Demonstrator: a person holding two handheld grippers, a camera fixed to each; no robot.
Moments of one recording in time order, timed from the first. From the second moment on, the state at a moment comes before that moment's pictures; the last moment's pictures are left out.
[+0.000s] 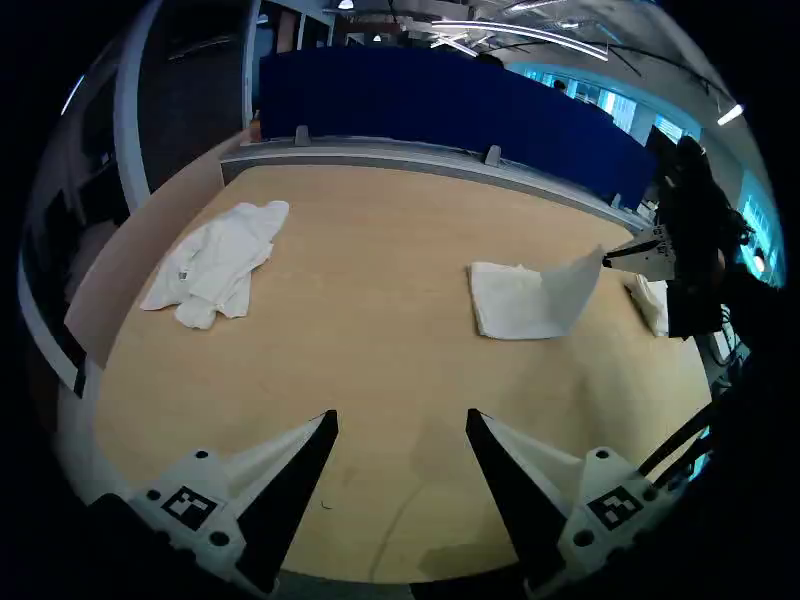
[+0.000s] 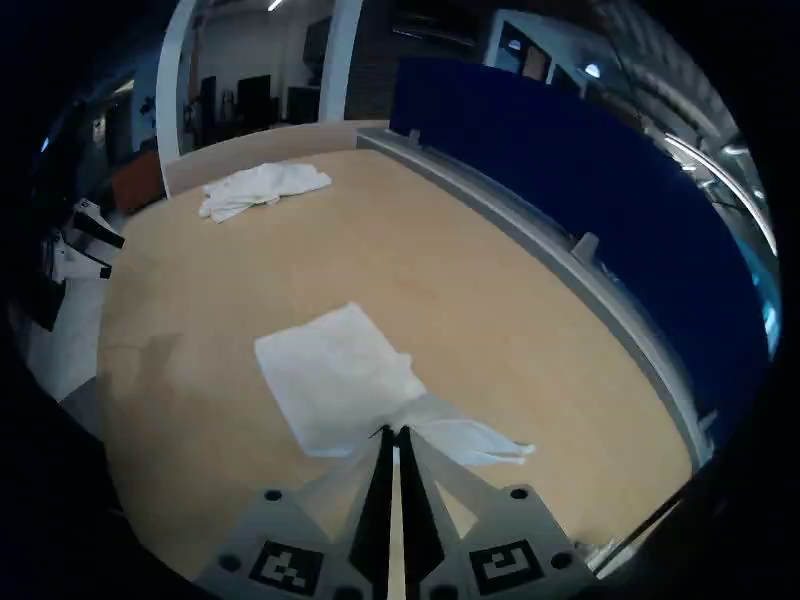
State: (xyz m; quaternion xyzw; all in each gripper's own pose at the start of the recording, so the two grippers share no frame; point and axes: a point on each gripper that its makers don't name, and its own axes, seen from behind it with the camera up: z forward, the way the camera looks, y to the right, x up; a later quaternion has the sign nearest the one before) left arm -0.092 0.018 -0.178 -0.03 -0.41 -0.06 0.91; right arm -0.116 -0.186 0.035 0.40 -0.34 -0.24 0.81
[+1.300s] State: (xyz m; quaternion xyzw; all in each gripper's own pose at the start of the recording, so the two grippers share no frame) left arm -0.087 0.012 -0.182 0.00 -0.39 -0.09 0.92; right arm -0.207 -0.319 -0.007 0.48 -0.38 -0.19 0.77
